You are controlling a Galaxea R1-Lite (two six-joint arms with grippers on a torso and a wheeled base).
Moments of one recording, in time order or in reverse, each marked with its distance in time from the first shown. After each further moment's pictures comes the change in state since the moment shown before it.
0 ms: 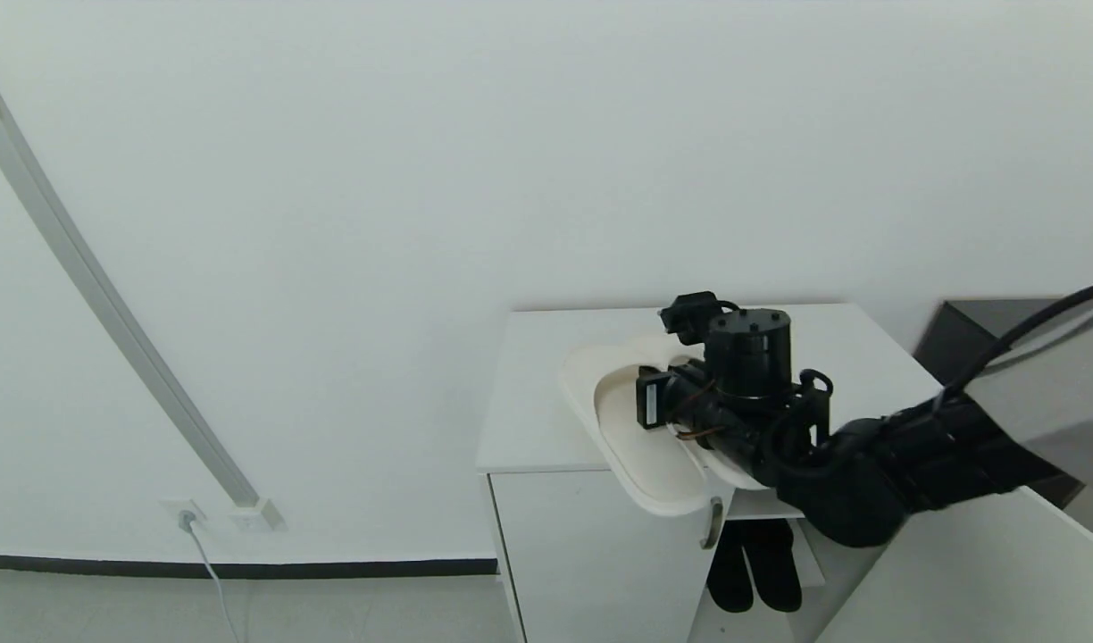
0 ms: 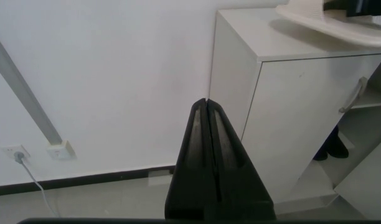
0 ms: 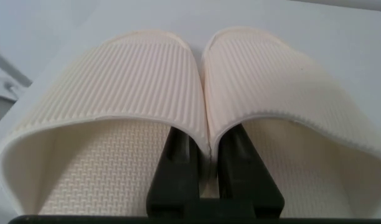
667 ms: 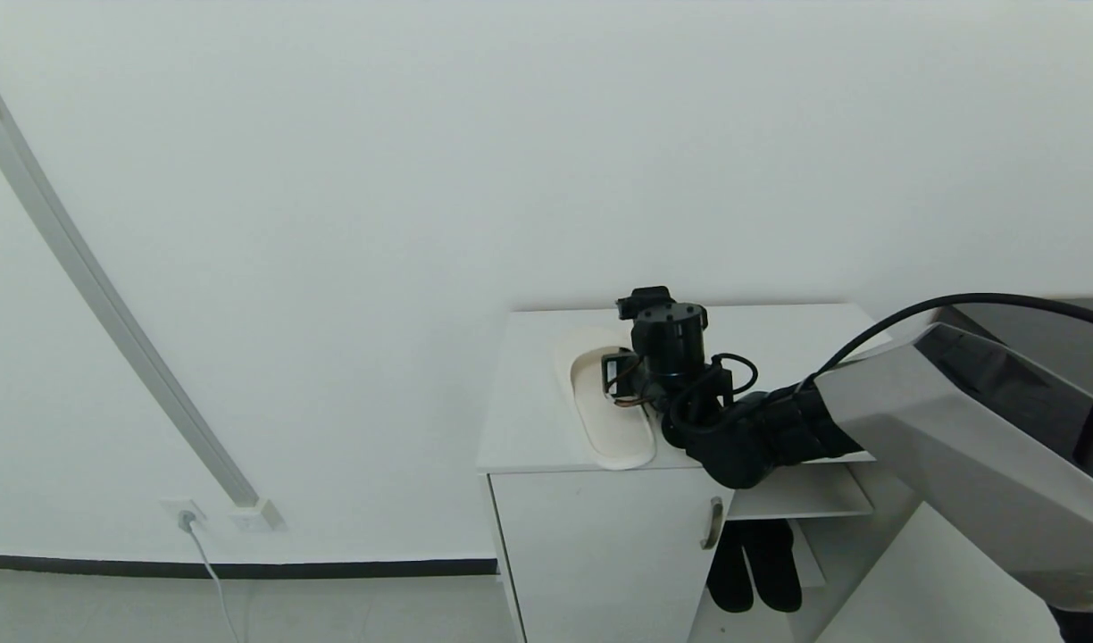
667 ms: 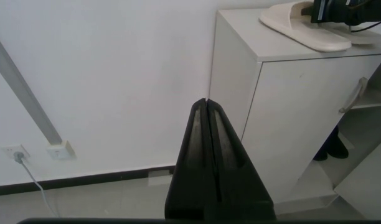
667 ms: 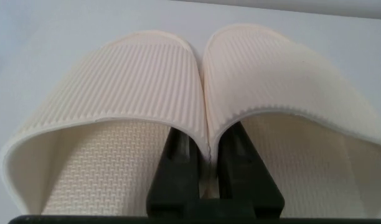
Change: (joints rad) left arm 0.000 0.000 0.000 0.000 0.000 -0.001; right arm -0.019 0.300 -0.469 0.150 -0.176 -0.001
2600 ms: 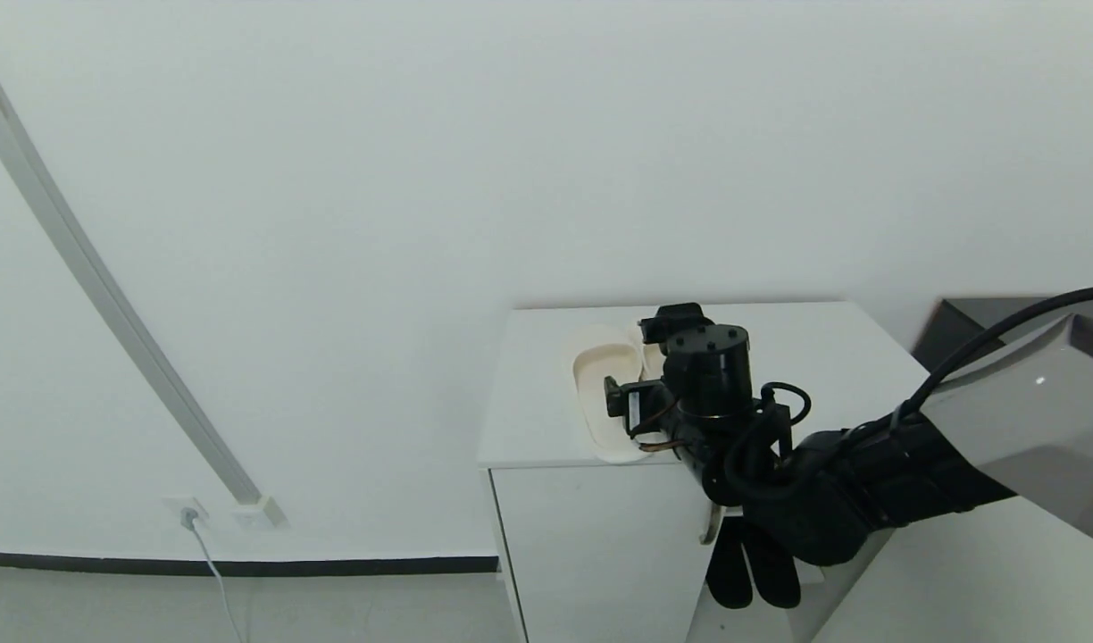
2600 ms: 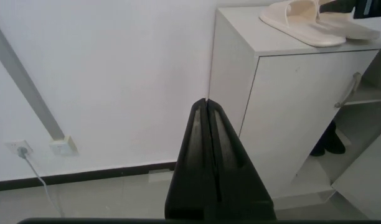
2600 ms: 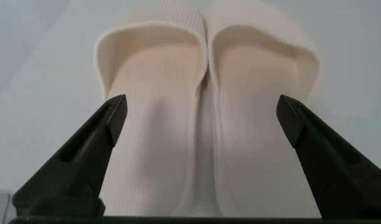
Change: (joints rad) left arm 0.000 0.000 0.000 -0.001 0.000 0.001; right arm 0.078 -0.237 0.398 -0.118 -0.087 0.021
